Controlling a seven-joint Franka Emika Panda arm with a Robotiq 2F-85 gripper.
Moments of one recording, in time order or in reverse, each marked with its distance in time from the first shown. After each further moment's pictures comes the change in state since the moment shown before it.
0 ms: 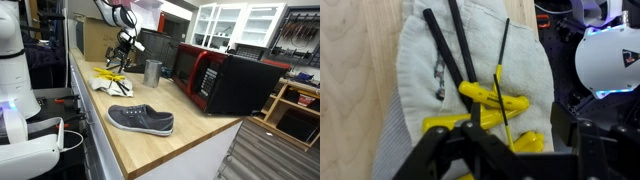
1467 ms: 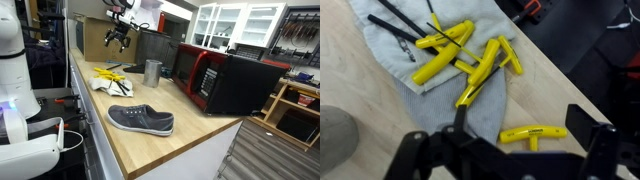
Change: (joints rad) arm 0.053 -0.086 0.049 0.160 0.223 -0.092 0.736
